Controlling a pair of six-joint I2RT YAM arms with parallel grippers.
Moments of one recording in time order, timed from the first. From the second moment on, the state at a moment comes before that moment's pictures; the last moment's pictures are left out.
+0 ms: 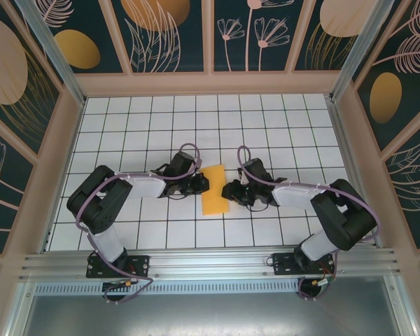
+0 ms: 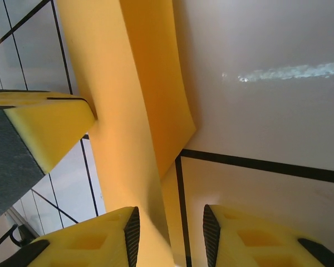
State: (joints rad) left arm -0.65 1.77 0.79 0.09 0.39 -0.78; right arm 0.63 1.52 0.59 -0.01 -0.43 0.89
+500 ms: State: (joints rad) left arm -0.65 1.79 0.79 0.09 0.39 -0.72; right arm 0.57 1.61 0.65 0.01 -0.52 0.83
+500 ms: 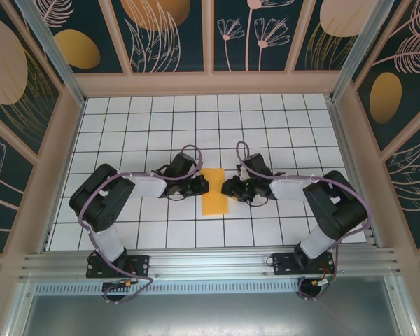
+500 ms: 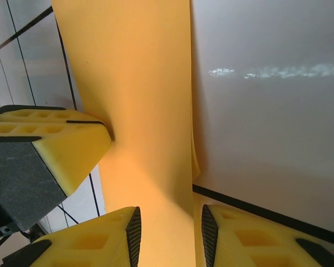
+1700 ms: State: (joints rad) left arm -0.65 1.79 0.80 0.08 0.39 -0.70; right arm 0.56 1.63 0.63 0.05 -0.56 0.87
